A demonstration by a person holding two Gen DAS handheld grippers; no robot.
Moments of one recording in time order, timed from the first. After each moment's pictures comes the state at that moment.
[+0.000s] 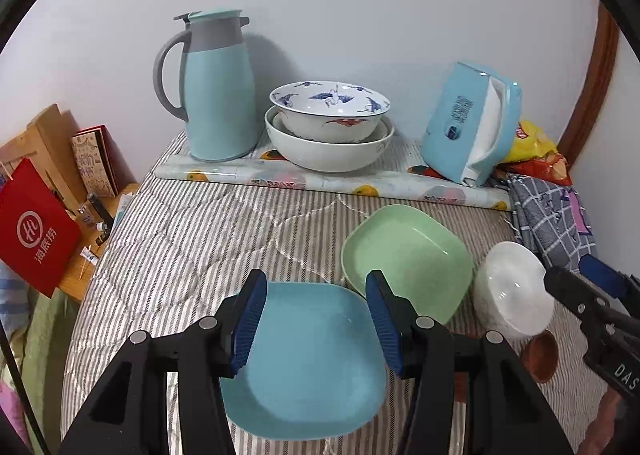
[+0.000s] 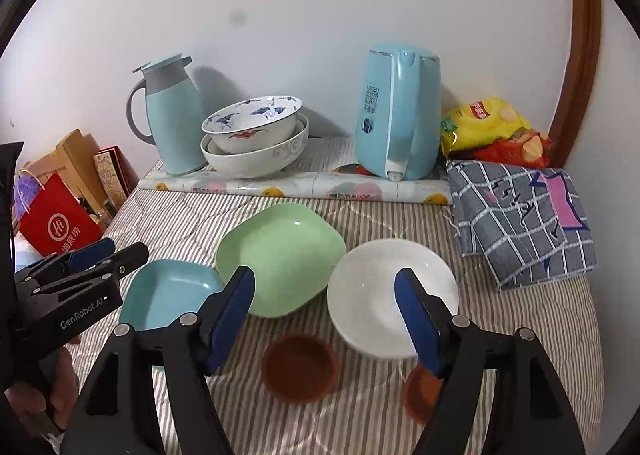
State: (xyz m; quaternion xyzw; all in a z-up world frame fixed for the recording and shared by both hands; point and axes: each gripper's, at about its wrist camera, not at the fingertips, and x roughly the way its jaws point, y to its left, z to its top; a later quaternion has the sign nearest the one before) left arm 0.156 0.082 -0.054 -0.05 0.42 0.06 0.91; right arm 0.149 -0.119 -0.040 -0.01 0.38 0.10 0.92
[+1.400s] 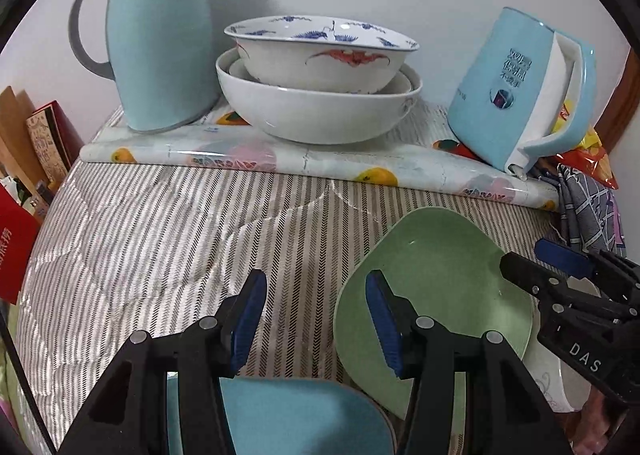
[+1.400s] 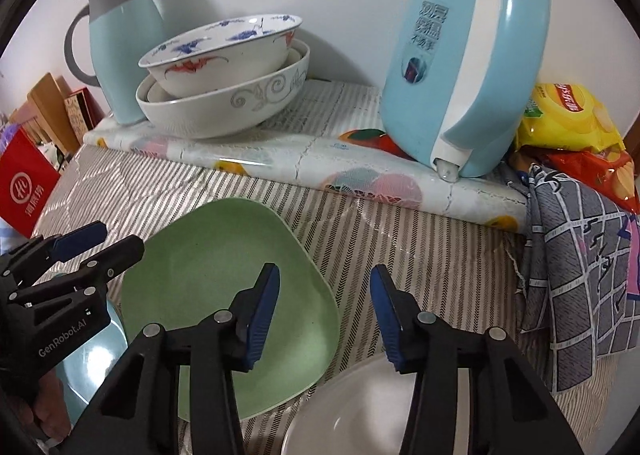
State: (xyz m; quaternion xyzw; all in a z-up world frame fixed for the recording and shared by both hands) left arm 0.265 0.075 -0.138 -0.07 0.48 0.04 0.88; right arm 0.290 -0.091 -0.128 -0.08 0.48 0.12 0.87
